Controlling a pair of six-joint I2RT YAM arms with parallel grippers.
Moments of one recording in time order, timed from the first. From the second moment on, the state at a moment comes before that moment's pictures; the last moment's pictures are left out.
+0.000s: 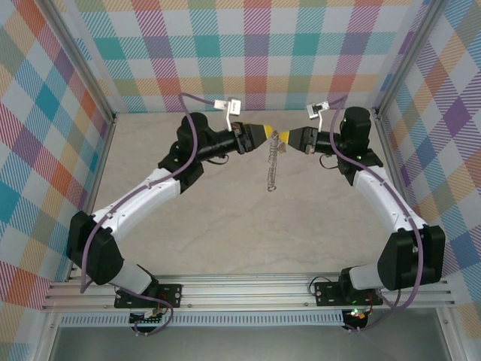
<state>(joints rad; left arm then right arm) -0.61 1.49 1.32 0.22 0.56 -0.70 0.17 1.40 1.15 0.04 -1.15 0.63</state>
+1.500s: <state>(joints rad) -0.55 1.68 1.59 -0.20 0.88 -0.40 0.17 1.53 1.25 0.06 -1.33 0.63</state>
